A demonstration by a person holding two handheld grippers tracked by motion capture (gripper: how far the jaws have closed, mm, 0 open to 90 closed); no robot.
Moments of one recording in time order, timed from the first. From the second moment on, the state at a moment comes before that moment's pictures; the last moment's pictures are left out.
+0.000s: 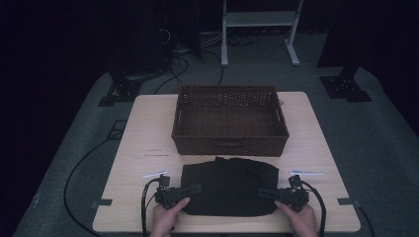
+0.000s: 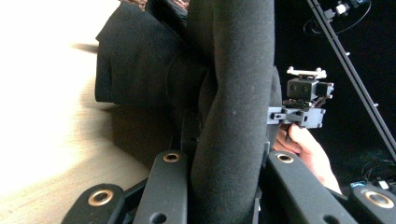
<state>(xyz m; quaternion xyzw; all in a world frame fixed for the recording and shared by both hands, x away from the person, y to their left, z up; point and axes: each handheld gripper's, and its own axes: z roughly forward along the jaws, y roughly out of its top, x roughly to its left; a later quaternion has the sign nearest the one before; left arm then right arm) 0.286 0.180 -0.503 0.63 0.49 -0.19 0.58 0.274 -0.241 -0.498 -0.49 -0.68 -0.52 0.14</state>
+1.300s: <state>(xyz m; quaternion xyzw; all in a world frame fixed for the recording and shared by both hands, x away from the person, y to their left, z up) 0.286 0.184 -0.438 0.62 0.43 -0.17 0.63 0.276 -0.246 -0.433 -0.44 -0.67 -0.59 0.14</state>
